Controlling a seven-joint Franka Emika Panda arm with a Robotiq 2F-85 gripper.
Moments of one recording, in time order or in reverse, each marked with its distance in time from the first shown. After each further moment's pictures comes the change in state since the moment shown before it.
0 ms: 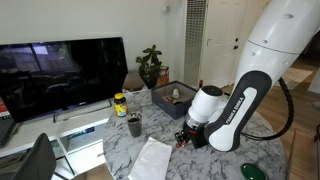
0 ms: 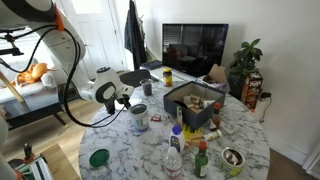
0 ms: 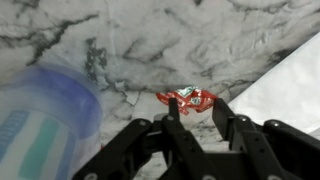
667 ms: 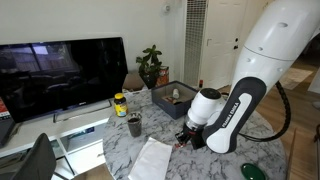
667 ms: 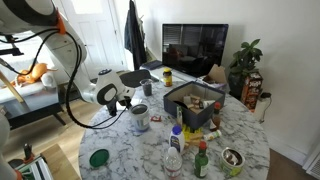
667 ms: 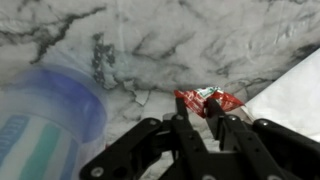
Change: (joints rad) arm 0.037 0.046 -0.042 0.025 0.029 0.000 0.000
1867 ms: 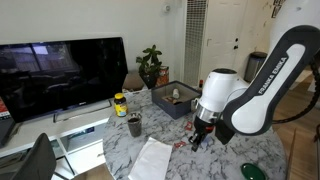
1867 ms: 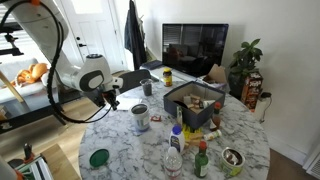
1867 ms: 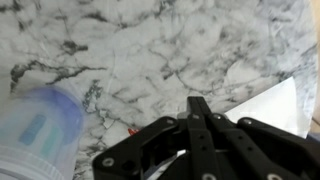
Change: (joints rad) arm -0.313 -0.366 0.366 -0.228 -0.051 -0.222 -0.328
